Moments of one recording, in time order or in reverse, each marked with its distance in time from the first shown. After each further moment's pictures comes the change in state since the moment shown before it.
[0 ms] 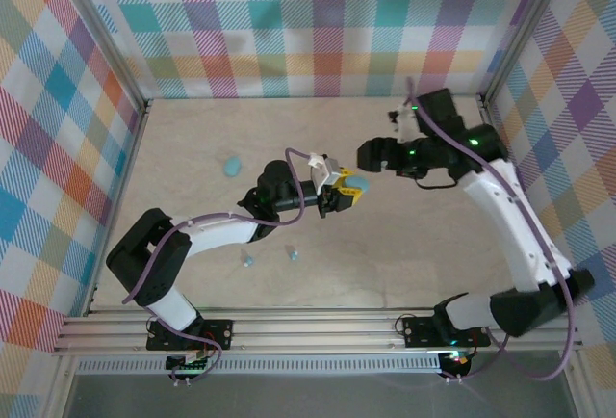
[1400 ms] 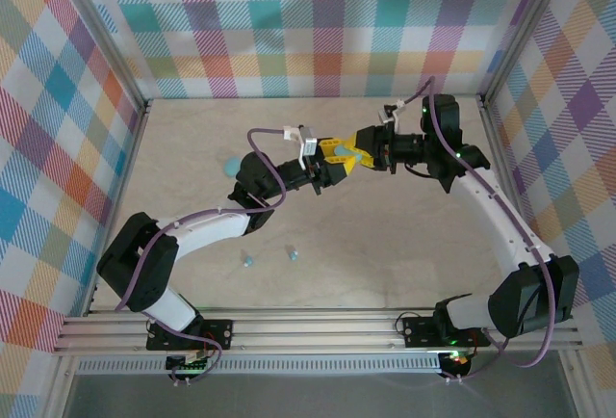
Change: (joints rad) left arm 0.031 -0.048 0.061 0.234 -0.011 -0.297; right arm -0.087 0.033 -0.355 0.761 -0.662 0.536
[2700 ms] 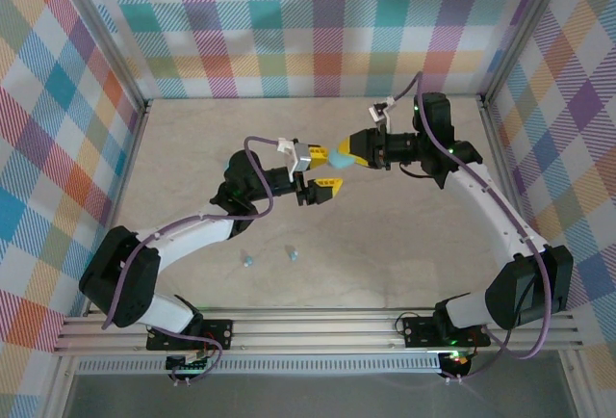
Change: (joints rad) left arm 0.076 -0.115 -0.081 -0.207 0.154 0.259; right arm 0.017 0.046 0.028 -0.011 -0.035 -0.239
